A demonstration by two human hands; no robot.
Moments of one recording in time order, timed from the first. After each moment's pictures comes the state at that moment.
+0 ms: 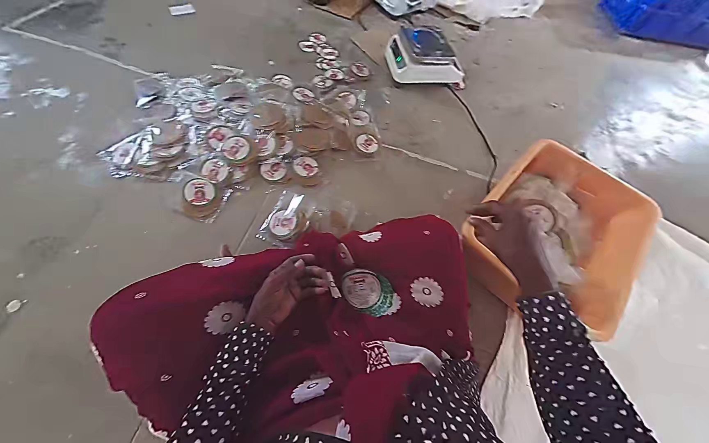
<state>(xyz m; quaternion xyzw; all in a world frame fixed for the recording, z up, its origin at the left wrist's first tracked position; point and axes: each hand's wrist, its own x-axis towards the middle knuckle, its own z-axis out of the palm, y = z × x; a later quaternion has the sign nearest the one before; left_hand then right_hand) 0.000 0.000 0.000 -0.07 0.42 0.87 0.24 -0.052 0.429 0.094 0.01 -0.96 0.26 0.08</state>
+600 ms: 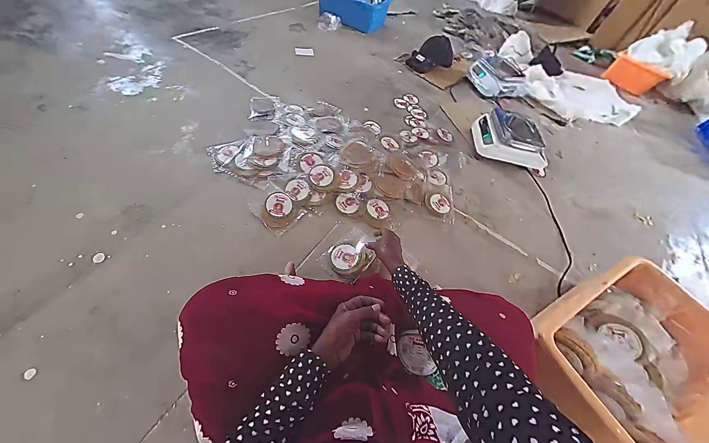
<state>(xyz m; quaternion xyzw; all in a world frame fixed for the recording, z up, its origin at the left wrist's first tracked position) -0.013 0.003 0.001 -0.14 0.36 0.89 0.24 -0.232 0.112 -0.042 -0.01 -0.94 0.31 -0.15</state>
